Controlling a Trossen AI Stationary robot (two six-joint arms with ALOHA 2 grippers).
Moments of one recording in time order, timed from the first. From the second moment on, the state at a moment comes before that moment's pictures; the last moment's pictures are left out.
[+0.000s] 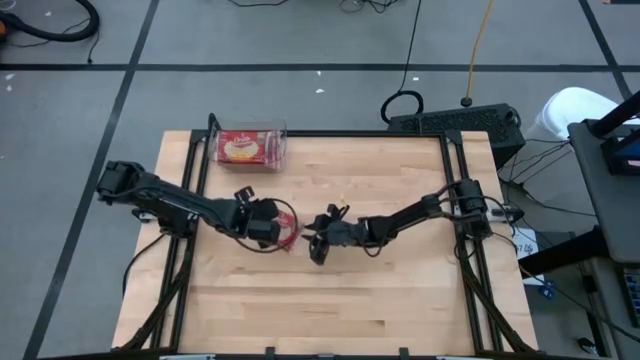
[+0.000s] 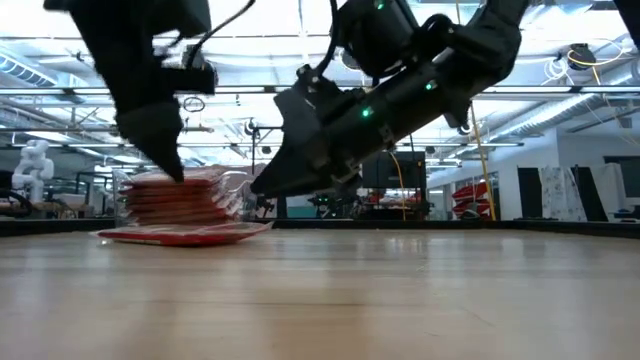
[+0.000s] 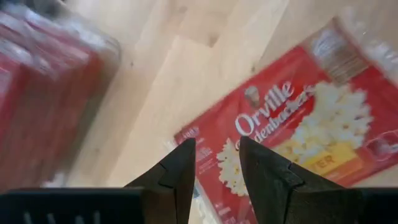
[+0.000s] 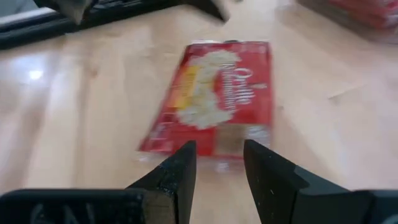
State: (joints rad) left arm -0.21 1.46 0.87 -0.79 -0.54 -0.56; right arm 0.14 2.01 1.00 0.50 0.31 0.37
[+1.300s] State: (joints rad) left arm -0.25 1.45 0.43 0.01 -0.49 -0.73; right arm 0.02 2.01 0.99 0.41 0.00 0.38
